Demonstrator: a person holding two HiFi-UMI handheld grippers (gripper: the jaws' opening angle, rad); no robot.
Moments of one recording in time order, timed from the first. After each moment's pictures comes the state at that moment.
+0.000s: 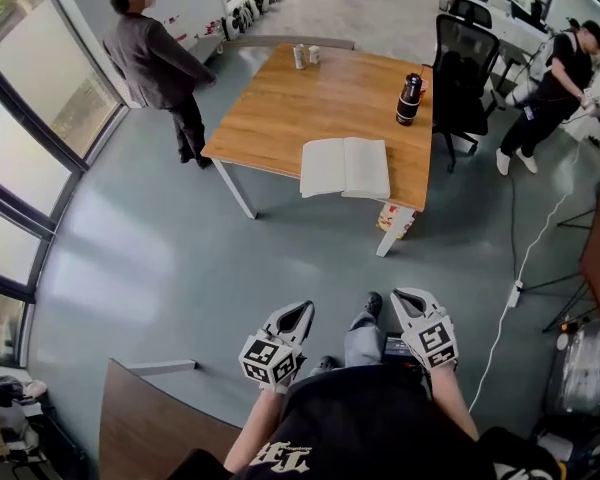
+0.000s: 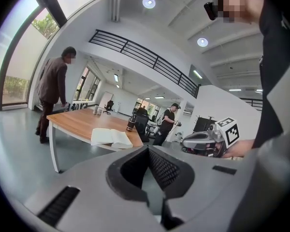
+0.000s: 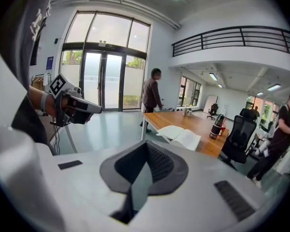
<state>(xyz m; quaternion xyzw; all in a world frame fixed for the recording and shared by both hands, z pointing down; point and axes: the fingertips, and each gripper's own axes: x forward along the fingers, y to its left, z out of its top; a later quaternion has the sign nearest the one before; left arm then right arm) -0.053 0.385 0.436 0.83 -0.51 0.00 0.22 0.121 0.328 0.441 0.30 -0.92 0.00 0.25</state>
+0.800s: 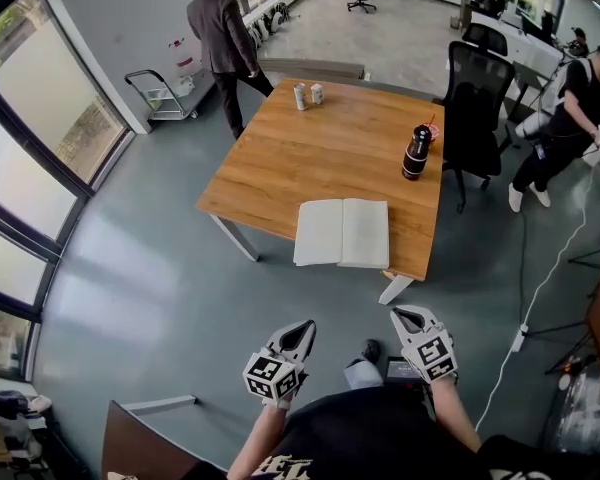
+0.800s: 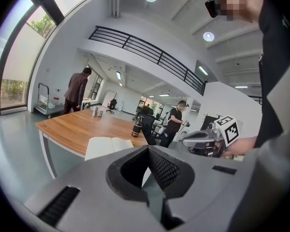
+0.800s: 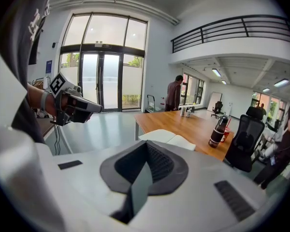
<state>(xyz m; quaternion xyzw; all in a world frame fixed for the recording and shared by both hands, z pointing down) -0.051 0.190 0.419 0.82 -0.53 0.02 0.22 0.121 0.125 0.431 0.27 -0.93 0.02 0.26</state>
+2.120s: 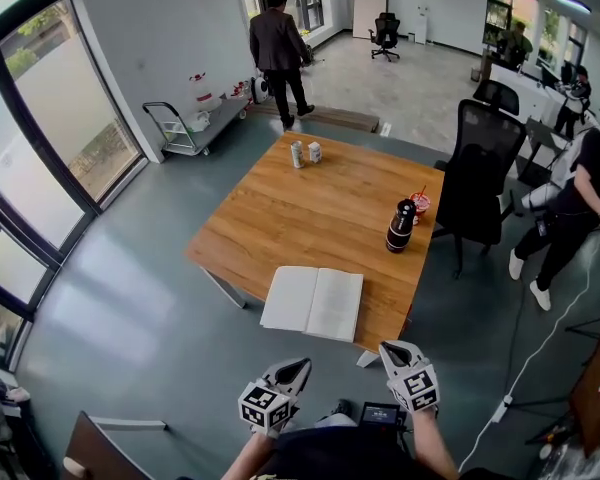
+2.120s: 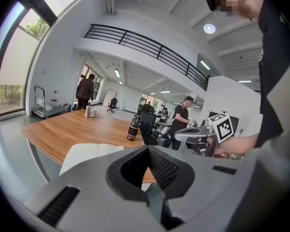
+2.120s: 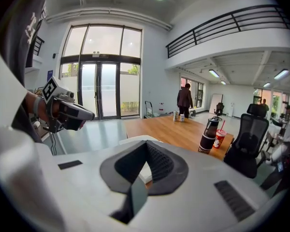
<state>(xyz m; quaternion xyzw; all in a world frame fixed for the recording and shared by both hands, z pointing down) 0.047 0.068 0.410 0.81 -0.54 0.05 0.22 0.196 -0.026 0.423 0.26 -0.94 0.03 0.21</state>
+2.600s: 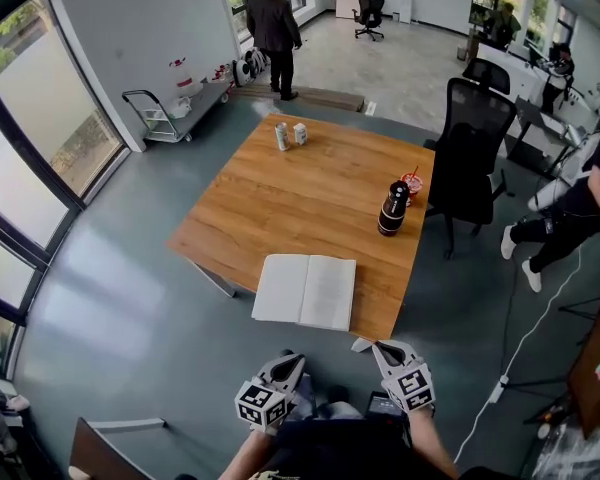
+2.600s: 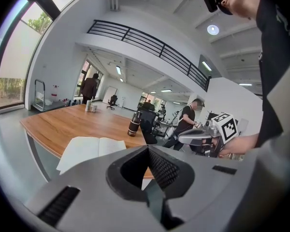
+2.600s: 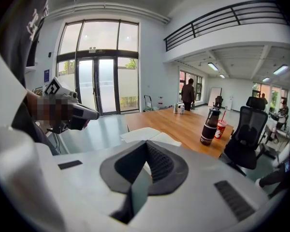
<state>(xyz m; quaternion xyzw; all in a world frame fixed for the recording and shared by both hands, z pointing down) 0.039 0.062 0.442 0.81 -0.53 0.04 0.24 0.192 -0.015 0.452 0.26 -0.94 0.05 0.23</state>
